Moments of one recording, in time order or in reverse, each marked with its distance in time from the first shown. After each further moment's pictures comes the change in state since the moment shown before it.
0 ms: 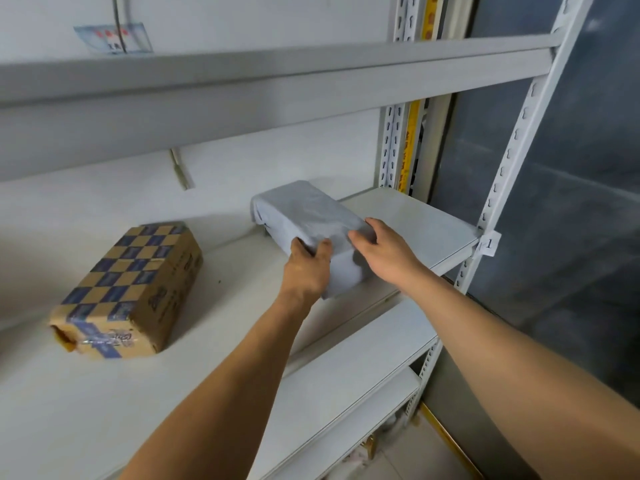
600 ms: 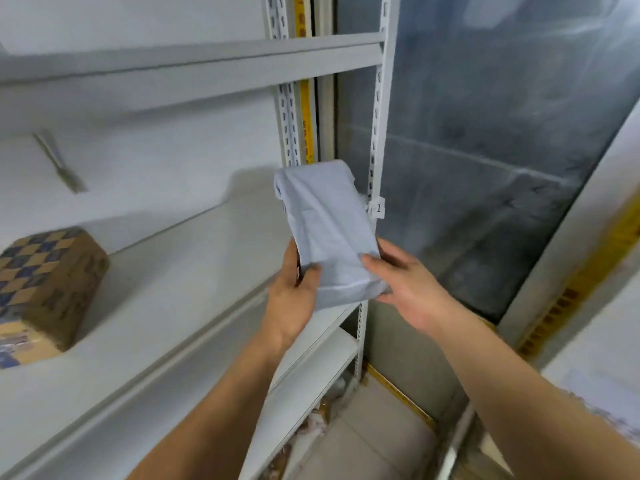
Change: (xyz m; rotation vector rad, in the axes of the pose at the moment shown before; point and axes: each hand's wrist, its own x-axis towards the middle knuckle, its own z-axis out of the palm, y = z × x) left_hand -0.162 -0.005 0.084 -0.137 -0.303 0.329; right_hand -0.205 0.078 -0.115 0.733 0.091 0.206
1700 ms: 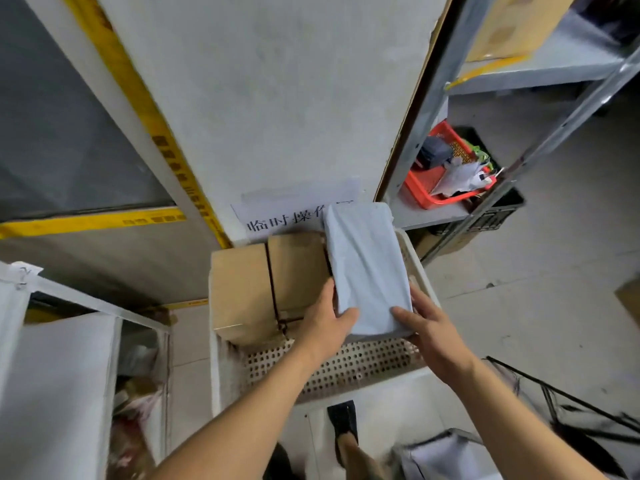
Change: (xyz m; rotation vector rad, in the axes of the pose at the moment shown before) left_hand -0.308 -0.100 0.448 0.229 -1.317 -0.278; right_hand -0.485 0.224 -0.304 0.244 1.089 0.289
